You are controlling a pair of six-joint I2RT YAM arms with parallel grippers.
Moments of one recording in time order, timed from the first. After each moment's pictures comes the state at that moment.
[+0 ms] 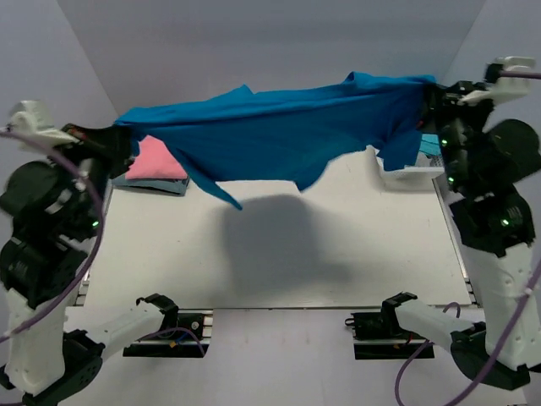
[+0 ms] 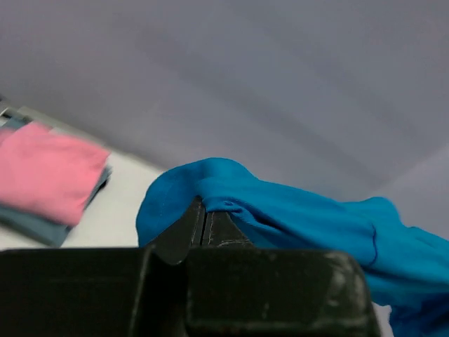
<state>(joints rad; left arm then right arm) -0.53 0.95 1.81 -0.79 -0.60 -0.55 0.39 1.05 1.69 -0.41 0.33 0.06</state>
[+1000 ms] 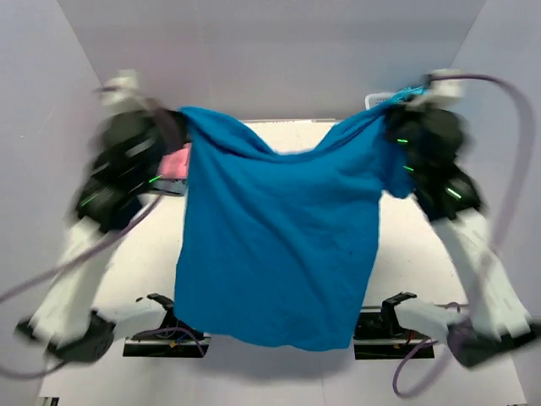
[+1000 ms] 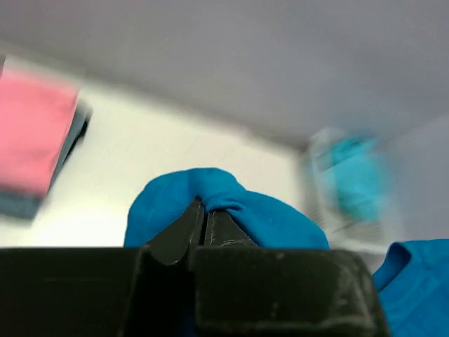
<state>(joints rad) -0.52 1.11 1.71 -0.63 -0.39 -0.55 0.38 1.08 1.50 -0.38 0.33 0.14</state>
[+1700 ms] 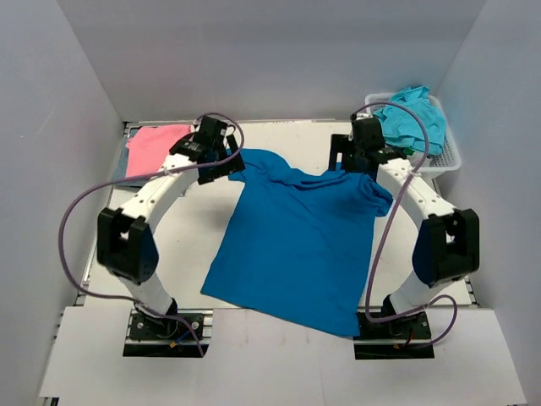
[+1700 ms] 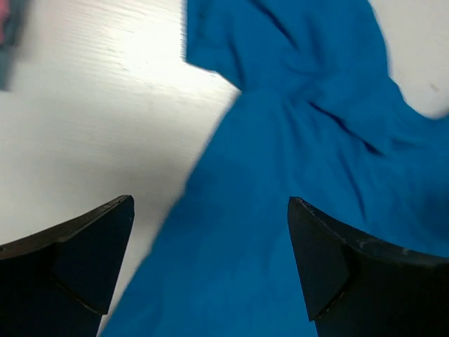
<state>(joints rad) -0.38 1.74 1.55 -0.75 -0.22 -0.63 0.30 1.67 1.38 -0.47 0.11 0.23</state>
